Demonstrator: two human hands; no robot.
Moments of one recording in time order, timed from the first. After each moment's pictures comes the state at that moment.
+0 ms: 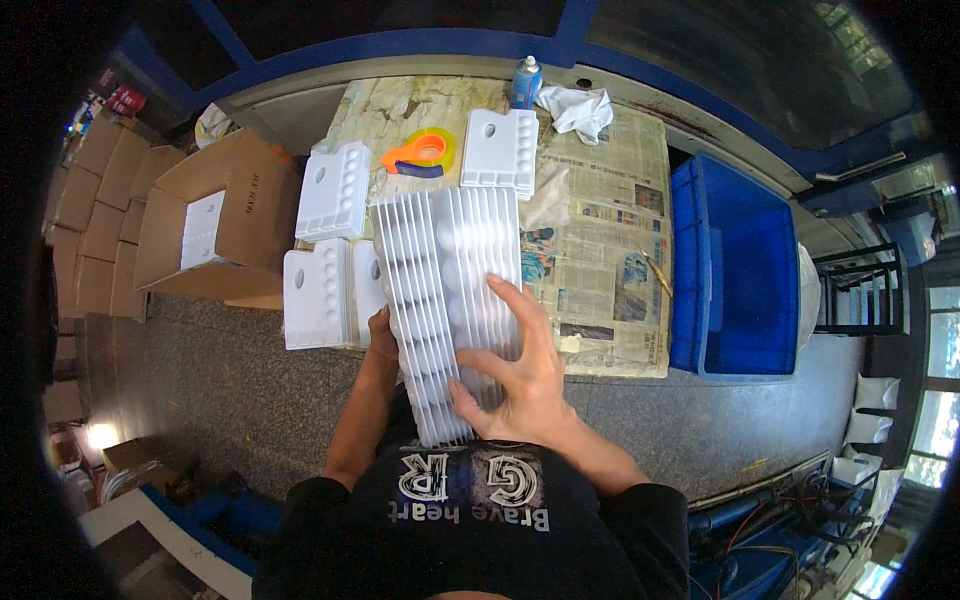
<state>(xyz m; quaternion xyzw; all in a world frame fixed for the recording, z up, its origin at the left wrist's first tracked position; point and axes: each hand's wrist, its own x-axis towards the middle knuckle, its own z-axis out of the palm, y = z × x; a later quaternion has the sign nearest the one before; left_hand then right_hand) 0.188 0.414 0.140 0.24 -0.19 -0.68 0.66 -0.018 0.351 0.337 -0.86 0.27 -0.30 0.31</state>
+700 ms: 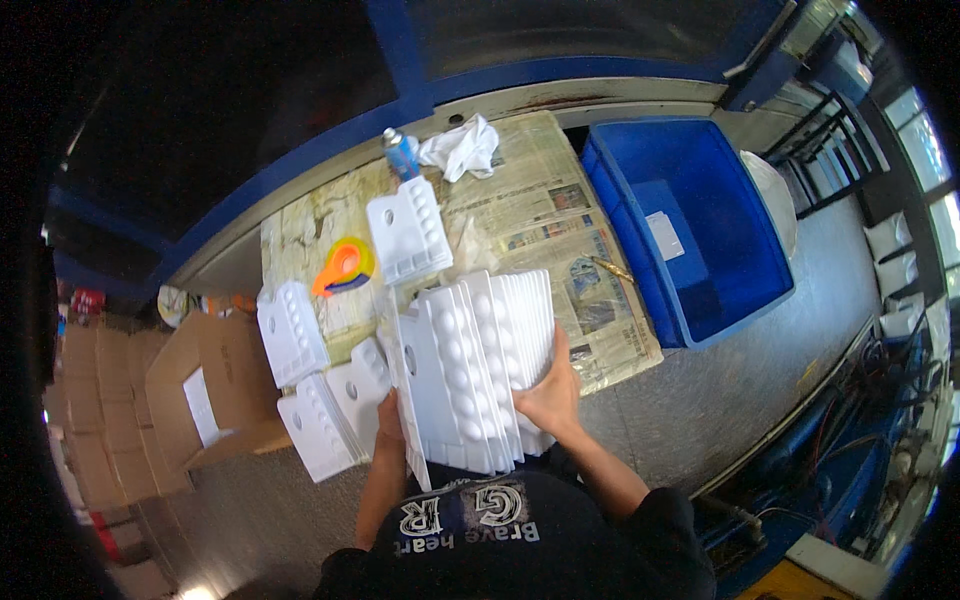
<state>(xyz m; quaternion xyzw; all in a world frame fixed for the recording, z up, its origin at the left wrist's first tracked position) 0.171 0.365 0.114 0.44 -0.03 -0.73 0.52 -0.089 0.287 0.244 -0.58 0.65 -0.31 0.37</state>
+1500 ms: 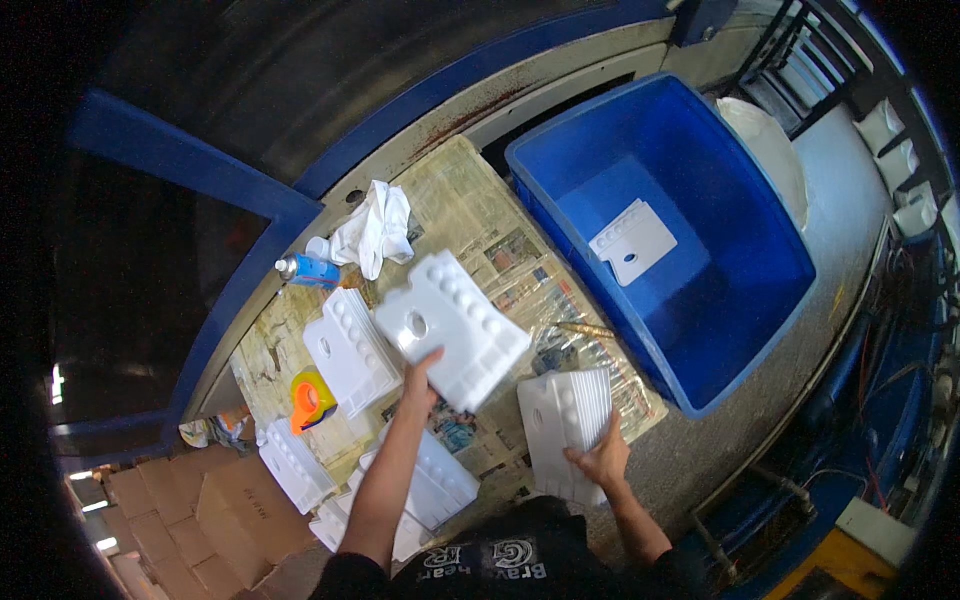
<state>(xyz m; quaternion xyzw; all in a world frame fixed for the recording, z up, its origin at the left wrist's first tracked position) 0.054 0.037 0.029 0.55 -0.08 -0.70 0.45 -0.232 0.227 0.088 -0.38 0.83 -0.11 0.40</state>
